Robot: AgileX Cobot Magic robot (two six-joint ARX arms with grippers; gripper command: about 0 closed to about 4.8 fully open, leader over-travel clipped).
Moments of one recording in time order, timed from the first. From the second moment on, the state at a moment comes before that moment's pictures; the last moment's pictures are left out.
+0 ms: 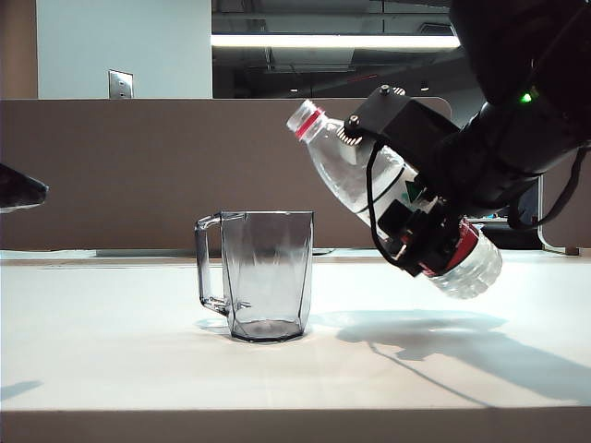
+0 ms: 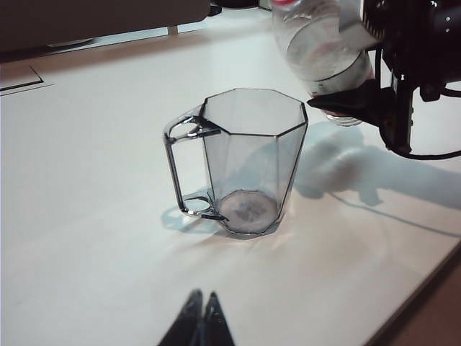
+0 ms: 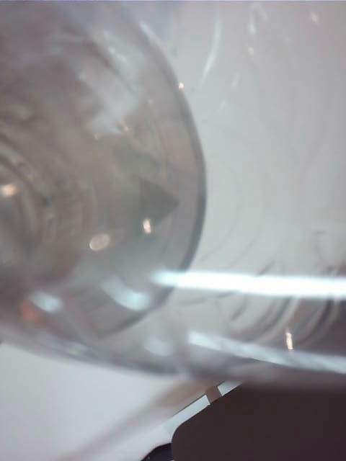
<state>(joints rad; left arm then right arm) -0.69 0.12 0.00 -0.04 -0.02 0.01 0.59 1.50 0.54 0.56 0.34 -0.68</state>
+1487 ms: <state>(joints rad) -0.69 0.12 0.00 -0.04 -0.02 0.01 0.60 1.48 0.54 0.71 0.55 -1.36</state>
